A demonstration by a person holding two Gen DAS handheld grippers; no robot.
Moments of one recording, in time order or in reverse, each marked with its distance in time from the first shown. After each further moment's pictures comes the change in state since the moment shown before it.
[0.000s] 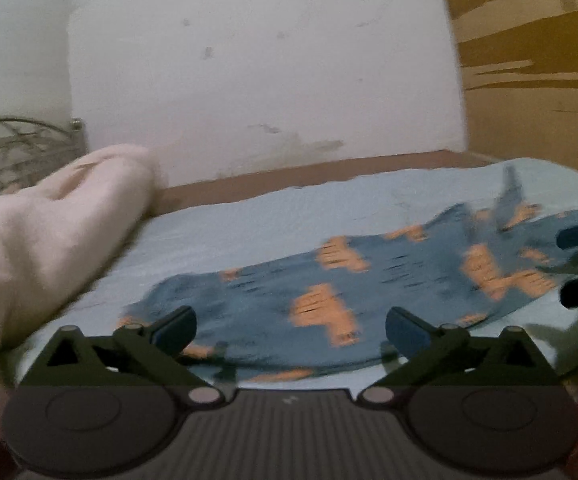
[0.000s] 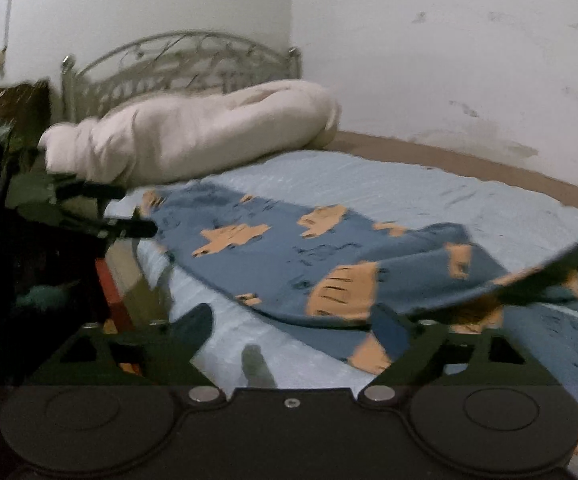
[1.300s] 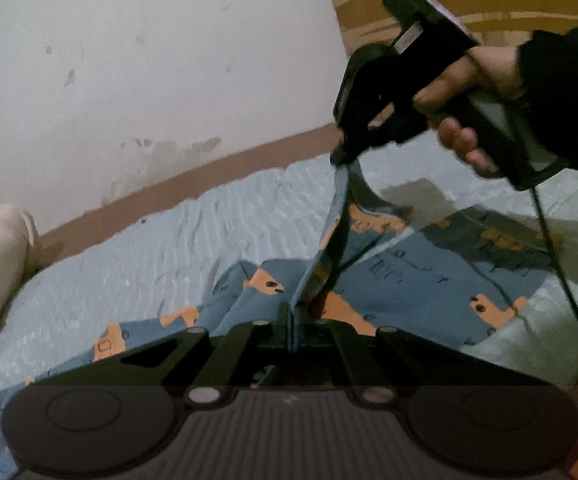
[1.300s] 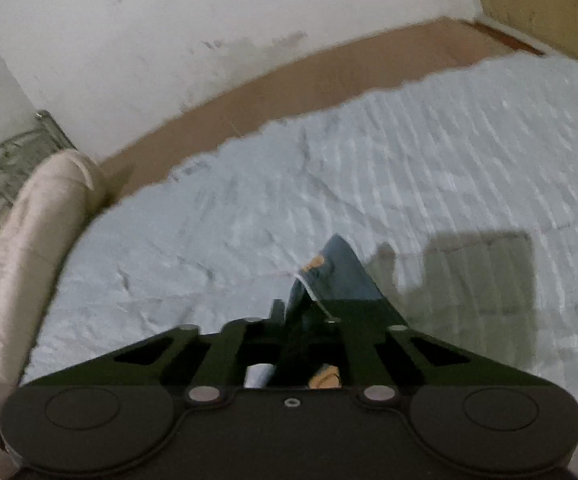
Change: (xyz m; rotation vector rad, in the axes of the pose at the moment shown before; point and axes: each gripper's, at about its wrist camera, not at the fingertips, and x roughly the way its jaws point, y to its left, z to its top) left arm 0.080 -0.193 0.071 0.220 0.052 -0.194; right arm 0.060 -0.277 0.090 0.695 0.153 -0.326
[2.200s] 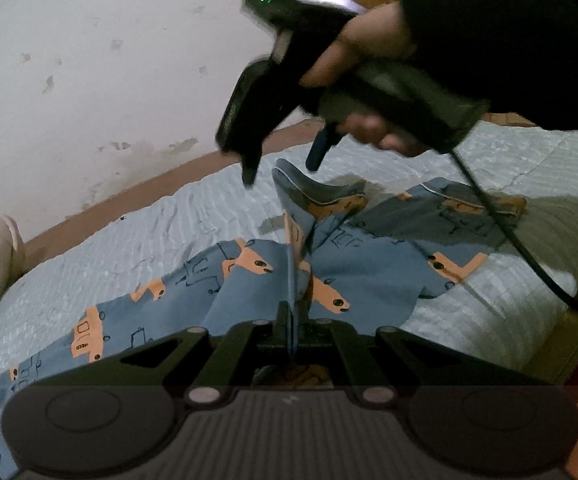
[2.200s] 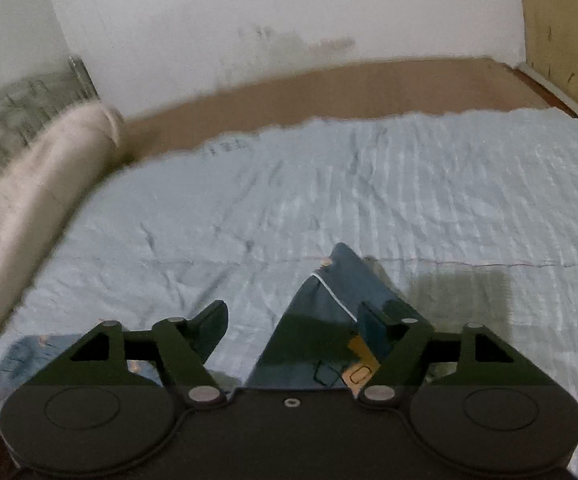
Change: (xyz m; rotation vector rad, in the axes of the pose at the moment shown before) left arm -0.015 -0.021 -0.024 0.044 0.002 -0.045; right arm -0.005 0.070 -0.018 -0.211 0.061 -0.083
